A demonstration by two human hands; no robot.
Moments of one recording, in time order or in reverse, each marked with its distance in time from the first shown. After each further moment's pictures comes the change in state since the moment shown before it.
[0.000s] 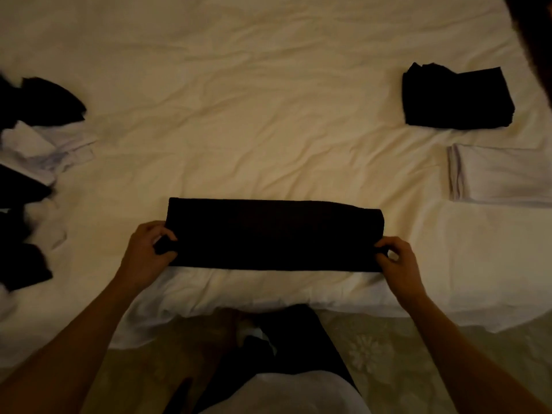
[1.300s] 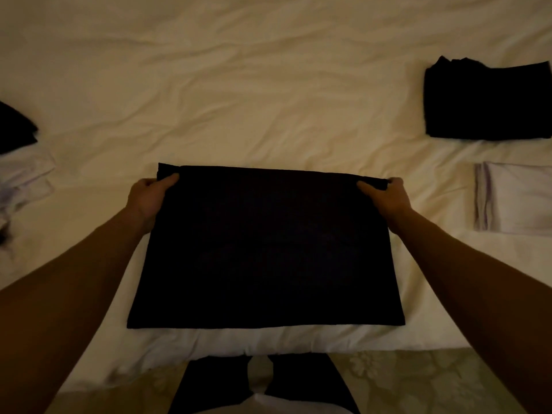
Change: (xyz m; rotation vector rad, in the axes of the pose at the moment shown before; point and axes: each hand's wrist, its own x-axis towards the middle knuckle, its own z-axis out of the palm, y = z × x) left_hand 0.209 0.064 0.007 -0.600 -0.010 -0.561; right_hand 0.217 -0.082 0.036 0.010 0.037 0.395
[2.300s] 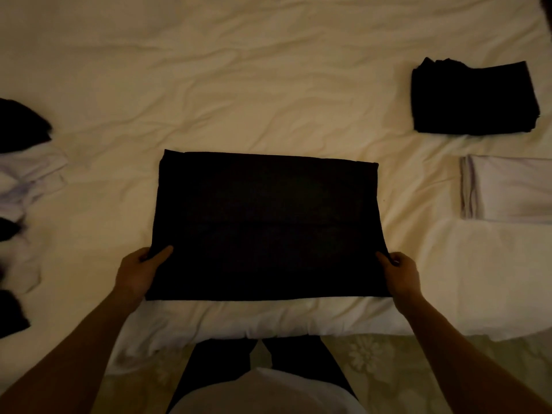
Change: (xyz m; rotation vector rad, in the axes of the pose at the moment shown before) left_hand -0.106 -0.105 -0.040 0.202 0.068 0.006; right_hand -0.104 0.134 -0.022 0.005 0.052 0.078
